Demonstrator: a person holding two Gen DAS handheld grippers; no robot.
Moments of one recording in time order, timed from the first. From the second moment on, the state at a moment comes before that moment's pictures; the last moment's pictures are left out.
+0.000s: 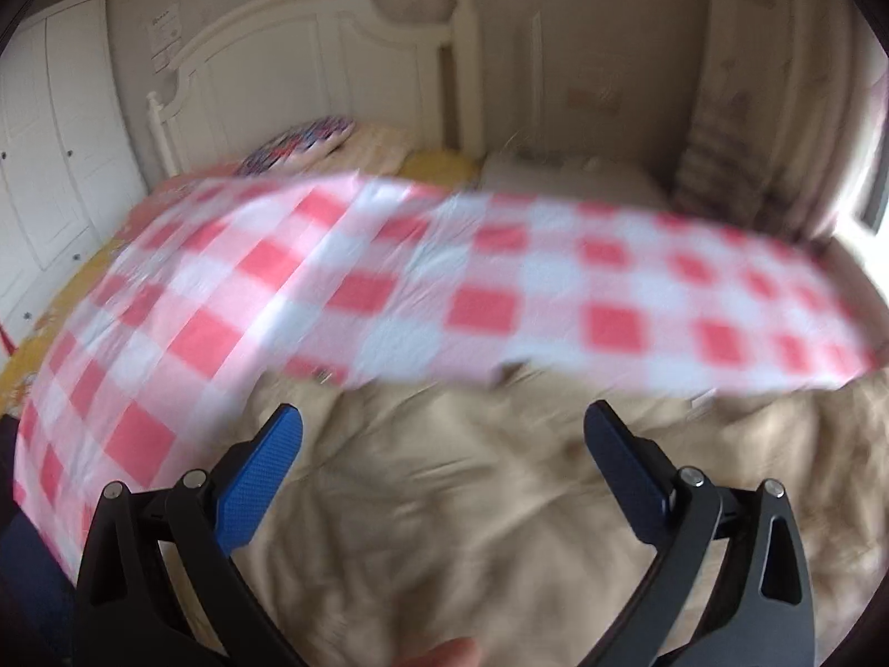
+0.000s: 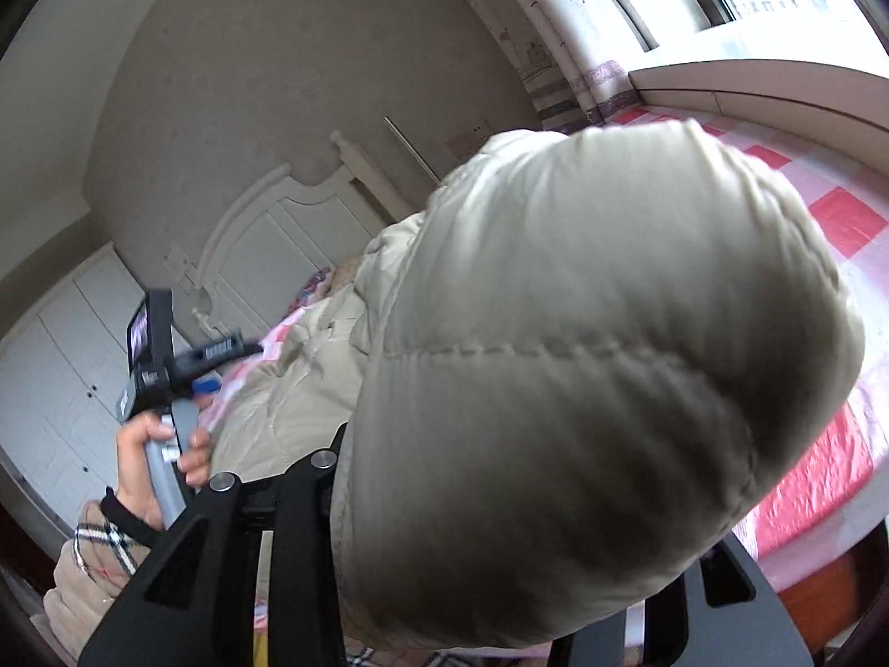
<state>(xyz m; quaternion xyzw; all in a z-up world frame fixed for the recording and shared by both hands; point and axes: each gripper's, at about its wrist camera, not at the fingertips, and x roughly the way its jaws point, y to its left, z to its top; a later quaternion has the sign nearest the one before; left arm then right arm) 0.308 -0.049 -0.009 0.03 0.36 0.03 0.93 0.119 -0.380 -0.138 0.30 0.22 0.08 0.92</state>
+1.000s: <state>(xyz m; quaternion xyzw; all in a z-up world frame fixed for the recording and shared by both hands) 0.171 -0.078 -0.070 0.14 0.33 -0.08 0.93 0.100 -0.305 -0.064 0.11 0.17 0.05 0.98</state>
